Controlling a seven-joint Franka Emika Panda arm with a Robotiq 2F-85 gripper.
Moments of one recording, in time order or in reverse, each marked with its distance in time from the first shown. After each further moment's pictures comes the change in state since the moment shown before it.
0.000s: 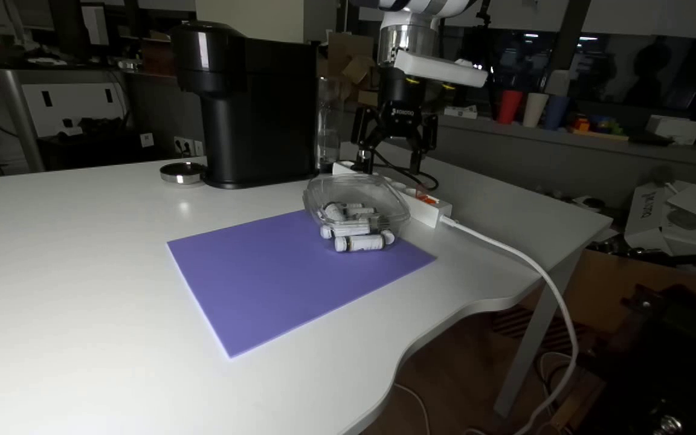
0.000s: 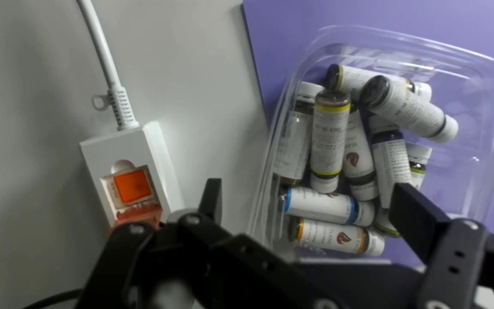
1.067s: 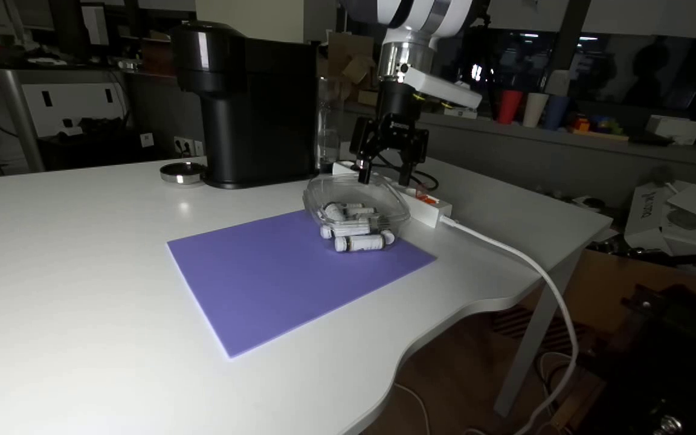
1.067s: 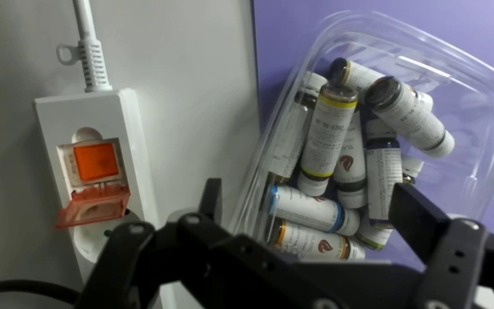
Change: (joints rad) arm -0.084 0.067 0.075 0.047 0.057 0.001 -0.214
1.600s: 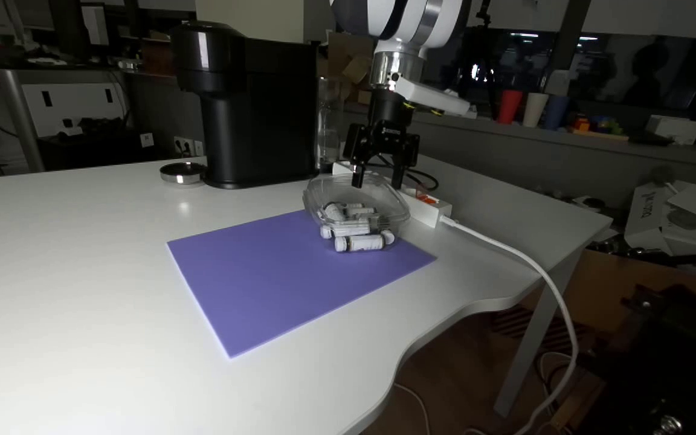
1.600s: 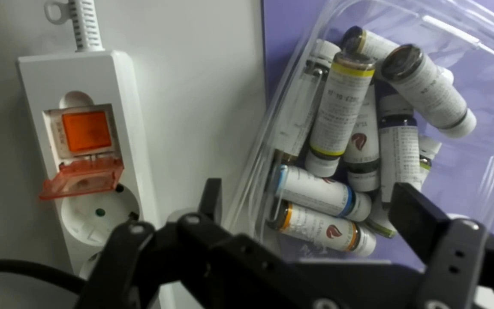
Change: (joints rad) arm 0.006 0.061 0.004 0.069 -0.003 0.001 0.000
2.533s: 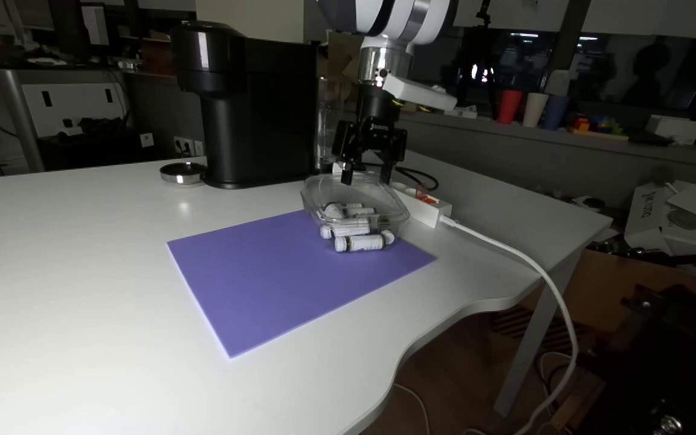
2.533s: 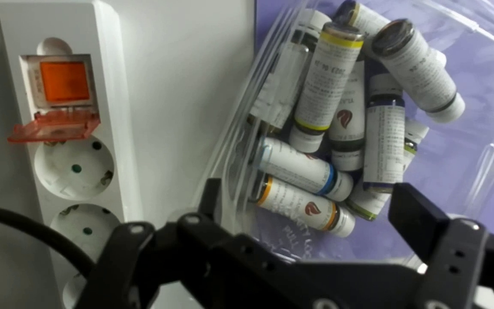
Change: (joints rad) arm 0.012 -0.002 0.024 0.007 -0.035 0.030 -0.010
